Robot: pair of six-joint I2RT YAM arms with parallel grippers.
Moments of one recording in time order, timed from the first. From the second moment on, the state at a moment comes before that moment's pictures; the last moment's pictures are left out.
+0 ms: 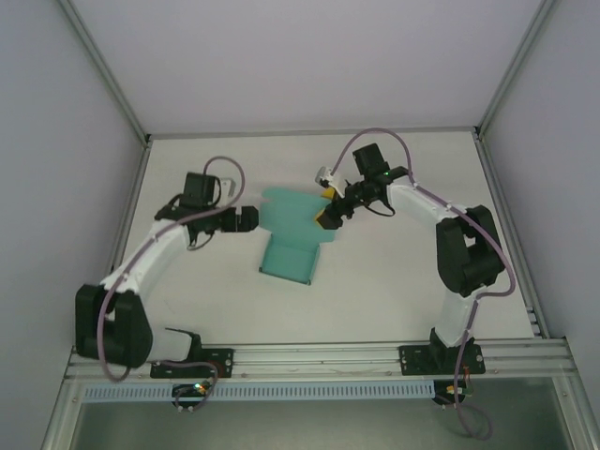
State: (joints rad) left arm -0.27 1.38 1.02 -0.57 0.25 -0.18; right arm 0.34 1.84 1.38 -0.54 -0.77 -0.58
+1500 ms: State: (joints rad) left arm -0.41 1.83 1.58 -0.95 0.36 0.55; right arm 0.37 1.89 1.62 -0.93 -0.46 -0.45
